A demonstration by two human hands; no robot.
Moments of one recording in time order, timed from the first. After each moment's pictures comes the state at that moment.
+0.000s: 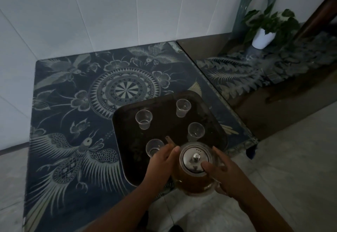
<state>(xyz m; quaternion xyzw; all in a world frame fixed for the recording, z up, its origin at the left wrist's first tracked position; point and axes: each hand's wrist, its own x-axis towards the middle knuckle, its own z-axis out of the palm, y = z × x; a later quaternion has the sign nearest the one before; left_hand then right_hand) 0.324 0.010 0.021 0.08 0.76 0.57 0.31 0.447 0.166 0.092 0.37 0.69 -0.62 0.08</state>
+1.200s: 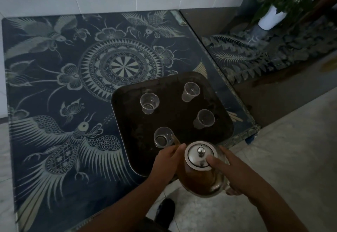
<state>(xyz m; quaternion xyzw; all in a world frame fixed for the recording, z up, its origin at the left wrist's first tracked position) 0.309 -0.008 -0.035 0.03 0.68 0.60 0.42 0.409 0.131 0.098 0.48 0.70 -0.49 0.21</state>
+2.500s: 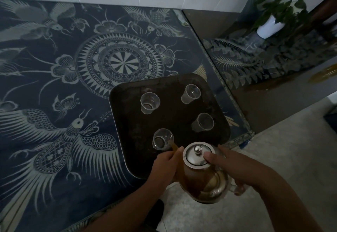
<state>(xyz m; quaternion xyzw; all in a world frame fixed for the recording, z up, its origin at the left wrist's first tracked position) 0.312 -0.006 -0.048 -0.05 0.61 0.63 0.48 0.368 0.142 0.113 0.49 0.73 -0.35 0.33</state>
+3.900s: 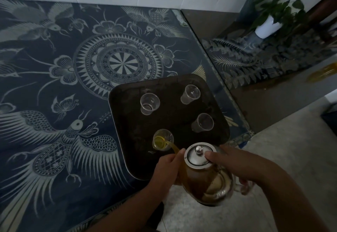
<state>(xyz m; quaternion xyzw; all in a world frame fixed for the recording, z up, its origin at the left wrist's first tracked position) 0.315 -0.007 -0.042 -0.08 0.57 0.64 0.51 0.362 0.153 0.119 0.40 0.78 -0.31 0.36</state>
